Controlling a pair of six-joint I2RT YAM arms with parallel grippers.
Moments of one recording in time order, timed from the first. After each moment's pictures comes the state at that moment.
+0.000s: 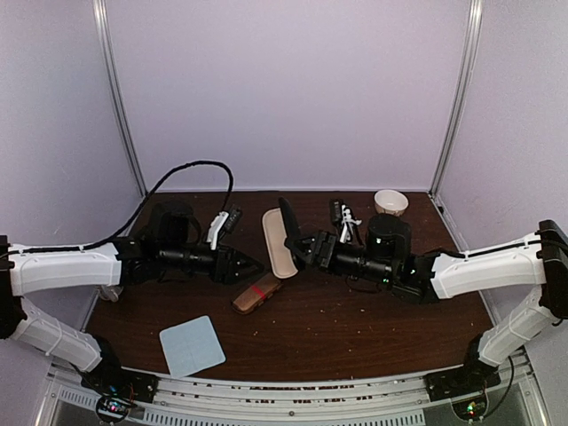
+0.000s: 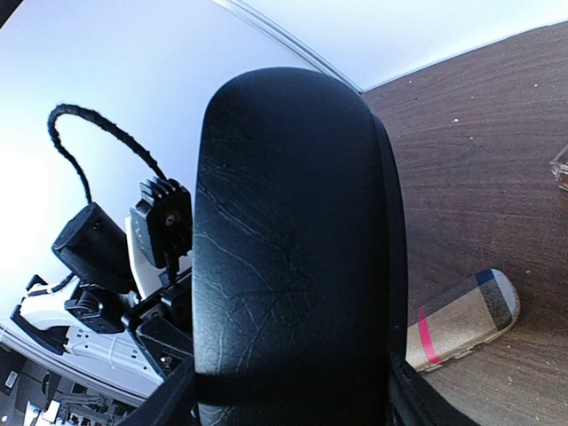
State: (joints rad) left arm -0.79 1.28 0.76 0.05 0.46 -0.38; right arm 0.97 1.45 0.76 0.57 -0.10 0.93
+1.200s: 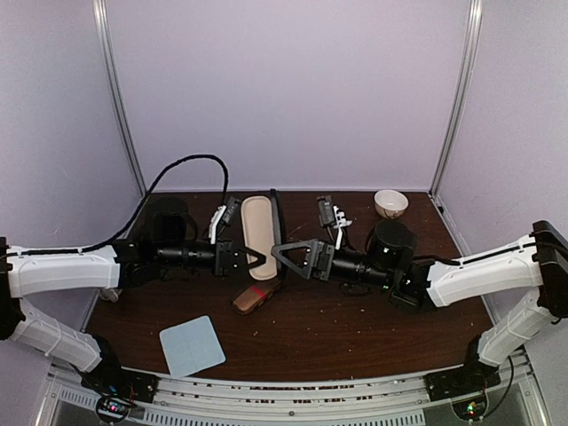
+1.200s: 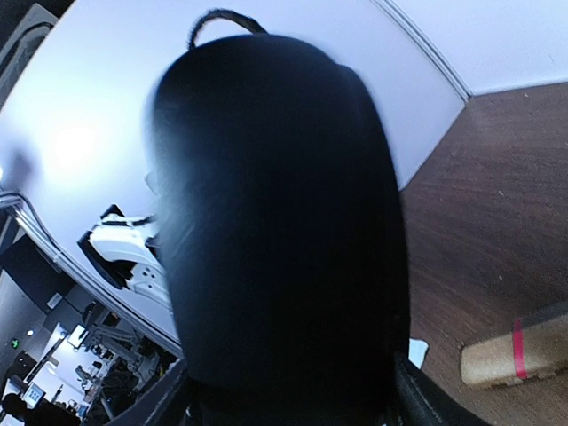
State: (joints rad) left arm -0.79 1.27 0.74 0.22 0.52 -0.54; right arm 1.03 1.48 0.74 0.84 -0.24 0.86
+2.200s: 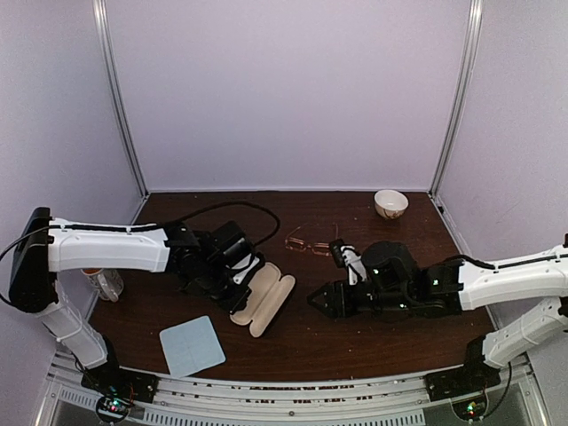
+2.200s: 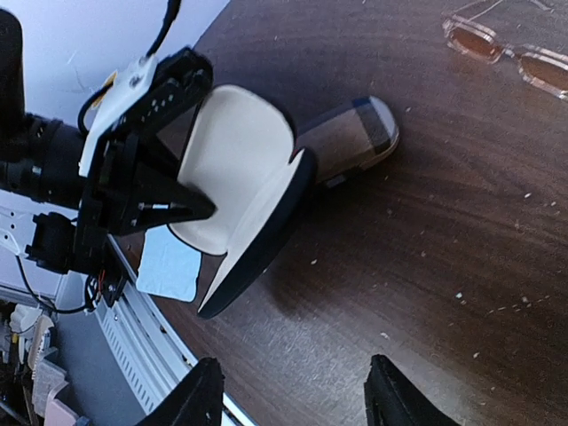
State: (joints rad) left arm -0.99 1.58 1.09 -0.70 -0.02 -0.32; right arm 1.10 1.26 0.72 -0.03 0.05 0.73
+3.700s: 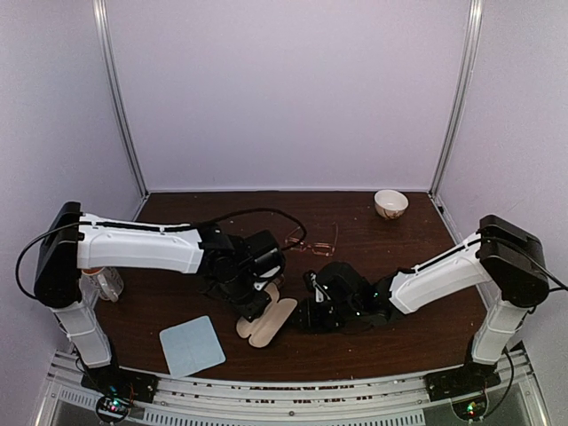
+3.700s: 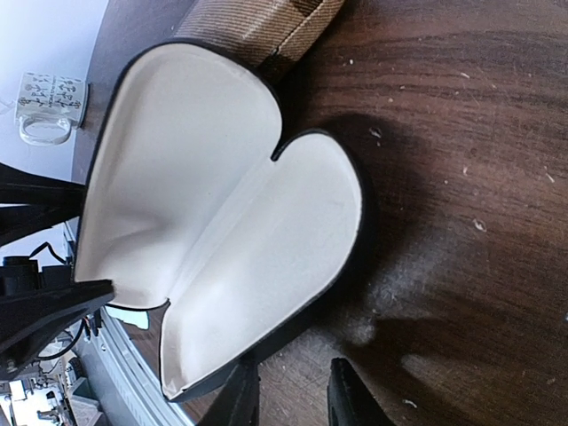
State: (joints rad) left arm -1.09 1.78 1.28 -0.83 -0.15 -0.34; right arm 1.06 1.75 0.80 0.20 -0.16 0.99
